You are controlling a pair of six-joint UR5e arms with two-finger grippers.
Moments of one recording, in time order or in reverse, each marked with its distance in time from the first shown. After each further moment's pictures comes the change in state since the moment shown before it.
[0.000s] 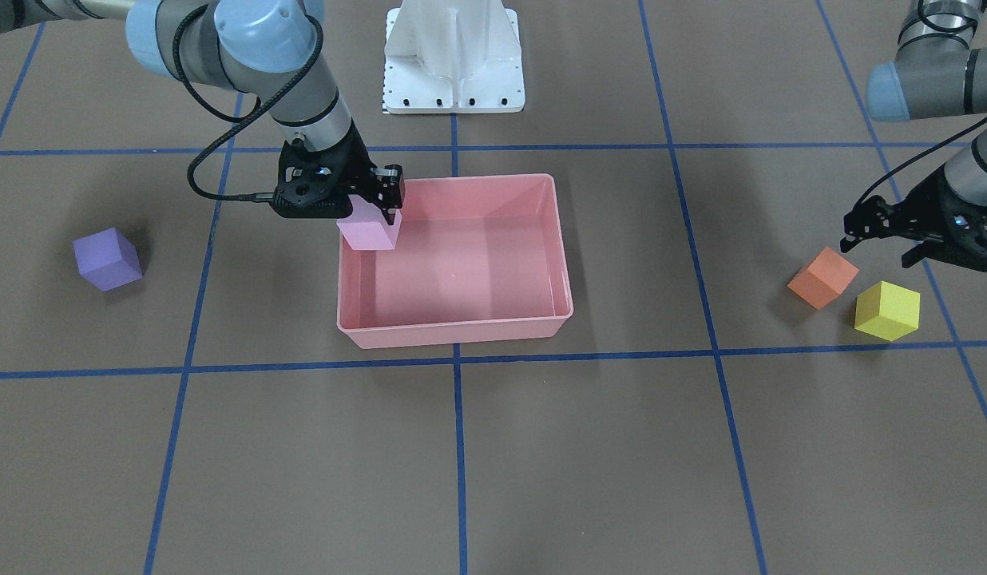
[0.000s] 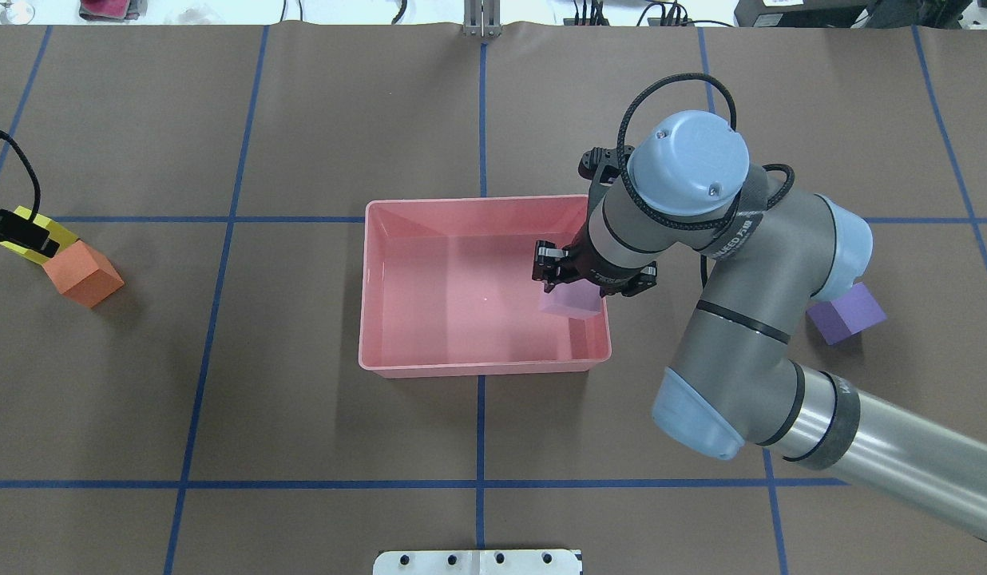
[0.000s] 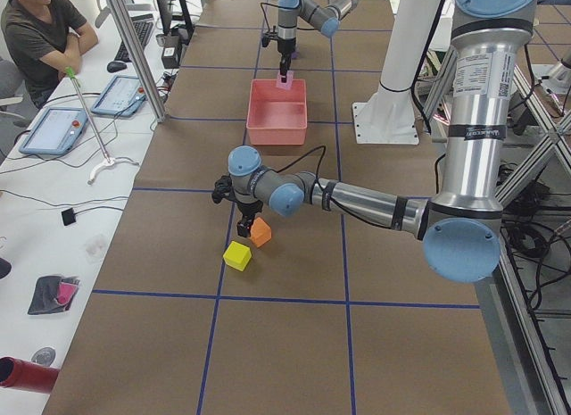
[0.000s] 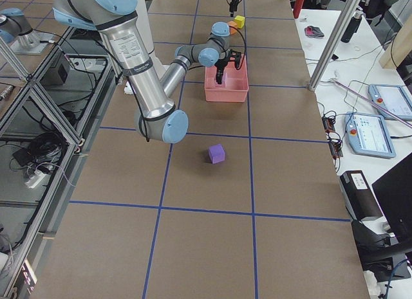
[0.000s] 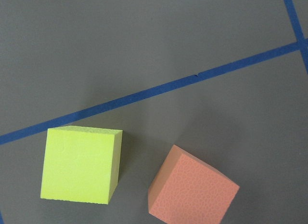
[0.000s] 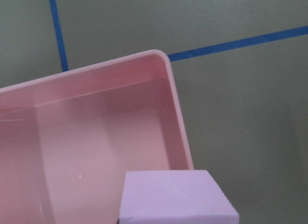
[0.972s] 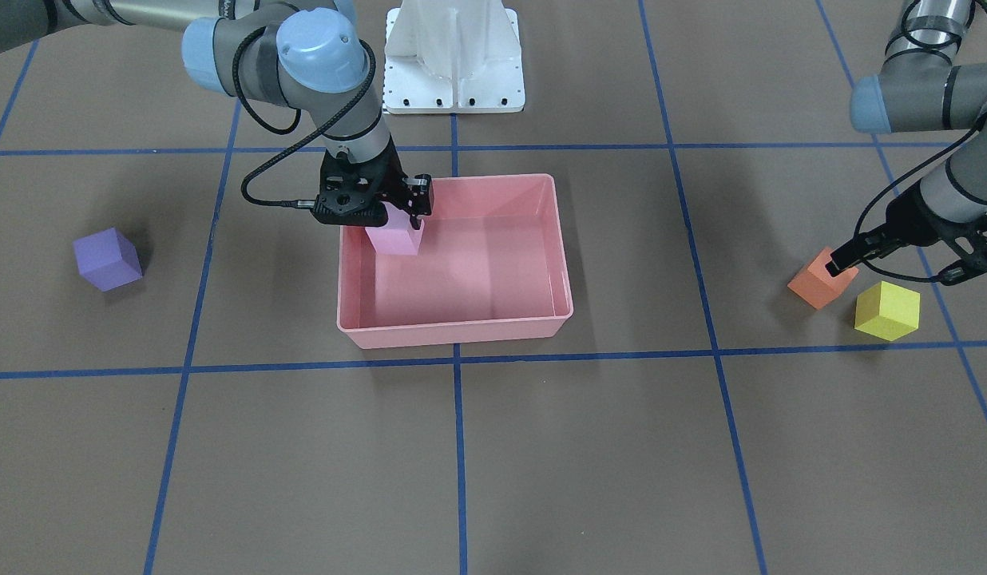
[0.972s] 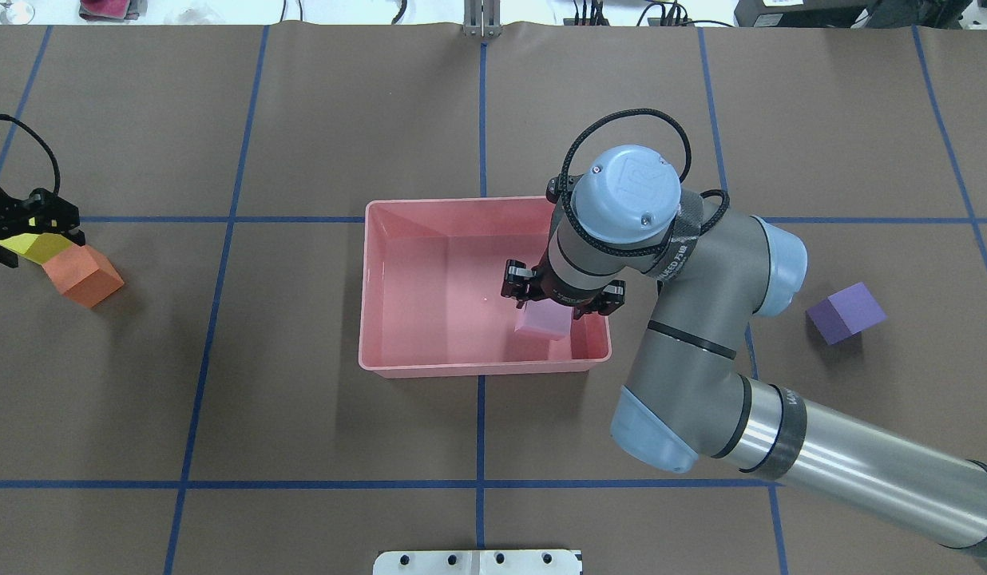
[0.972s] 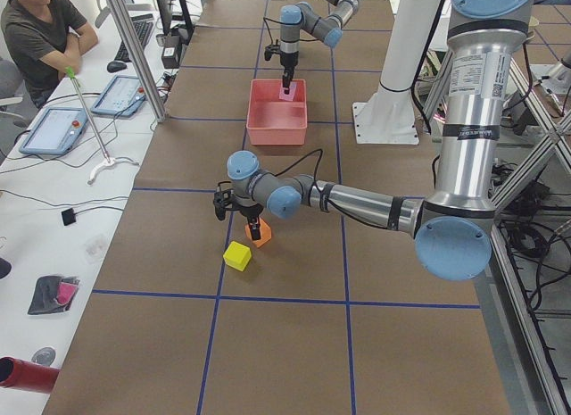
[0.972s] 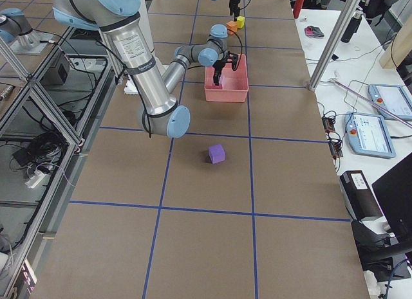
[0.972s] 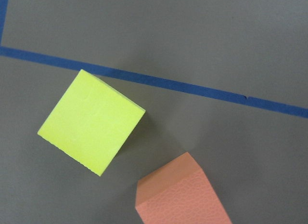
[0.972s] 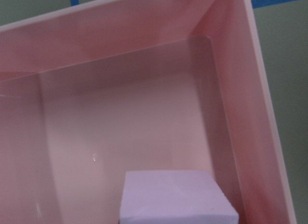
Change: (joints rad) left arm 0.051 -0.045 0.049 0.004 -0.003 -0.739; right arm -0.046 0.054 -0.085 0.002 -0.030 0.056
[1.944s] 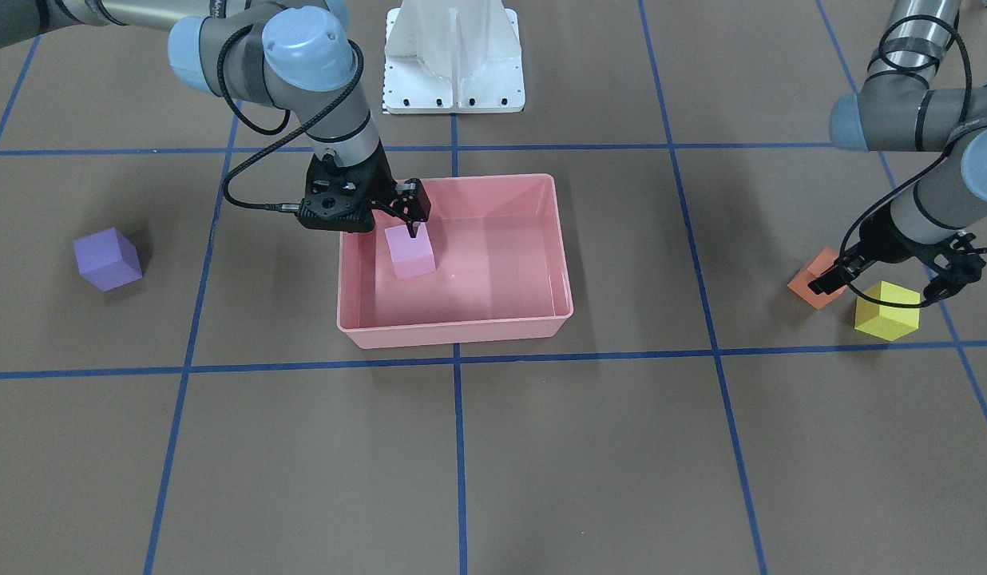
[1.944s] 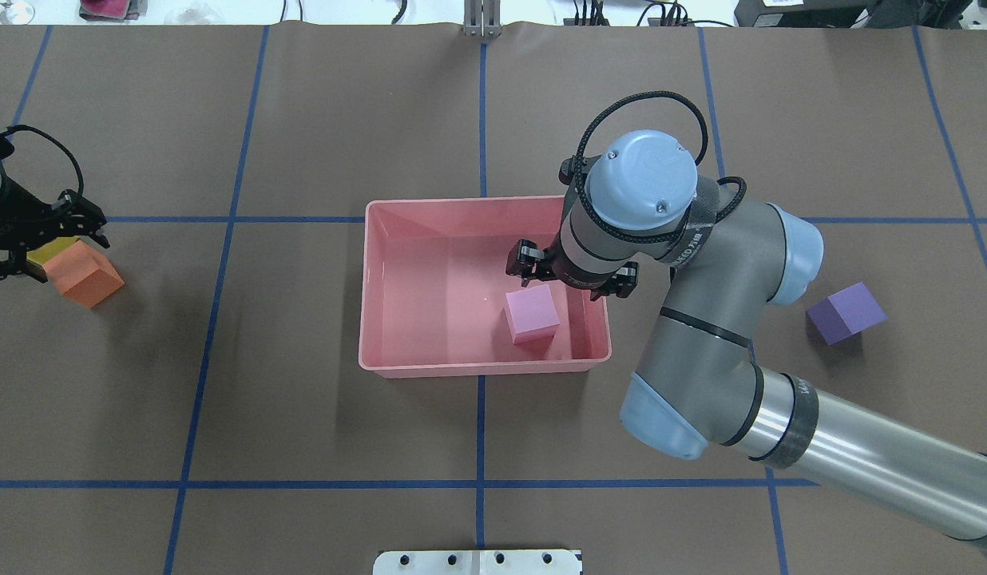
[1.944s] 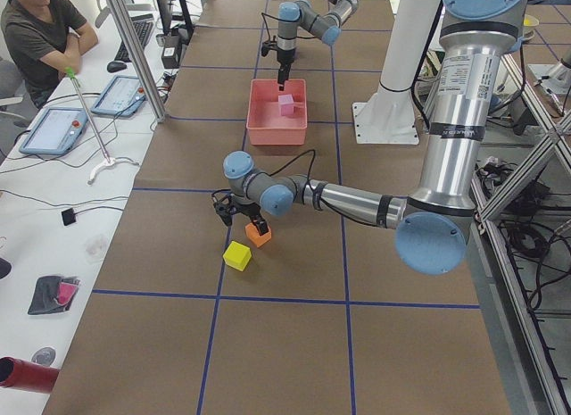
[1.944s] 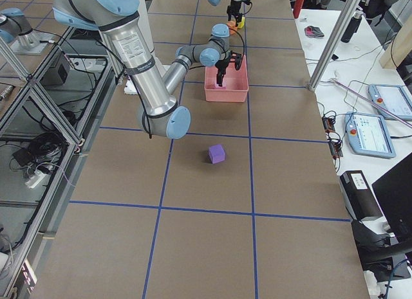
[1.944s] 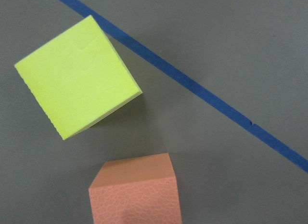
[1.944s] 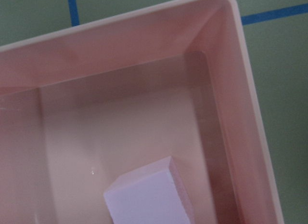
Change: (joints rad) left arm 0.039 -0.031 0.072 -0.008 0.003 -0.202; right arm 0.032 -0.009 0.011 0.002 -0.030 -0.003
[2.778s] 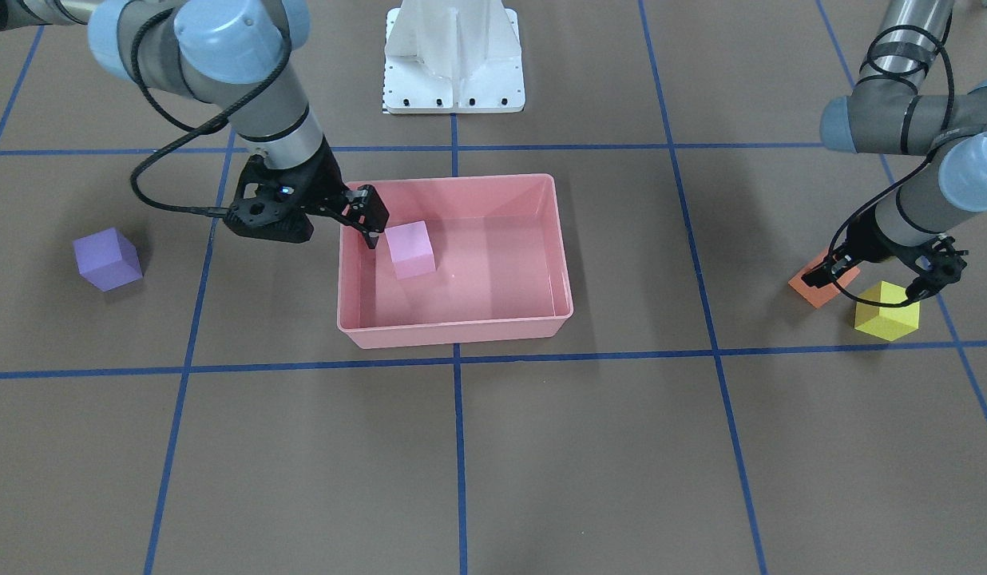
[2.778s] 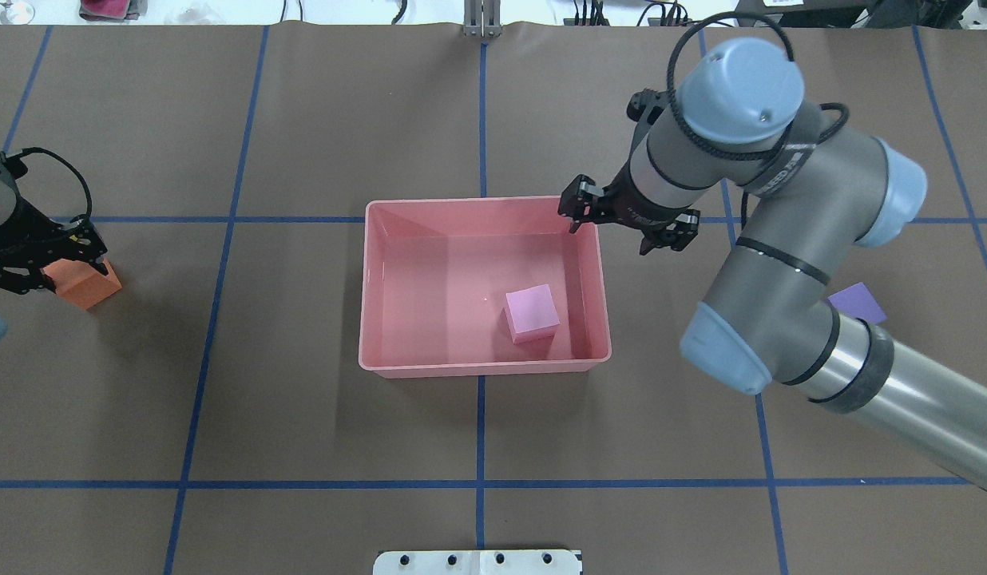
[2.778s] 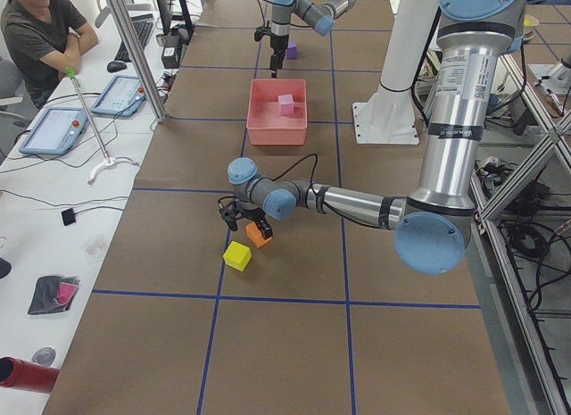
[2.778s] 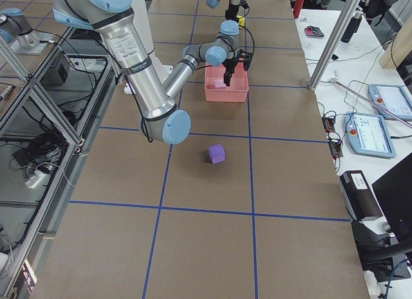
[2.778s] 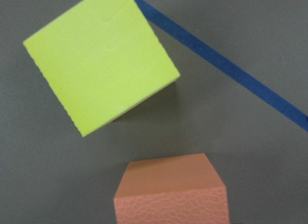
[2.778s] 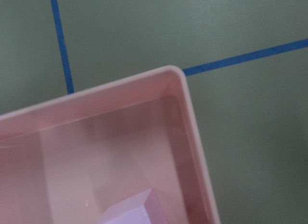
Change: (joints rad) left arm 0.036 0.005 0.019 0.002 0.007 0.001; right arm 0.165 -0.063 0.076 -0.035 0.130 -0.010
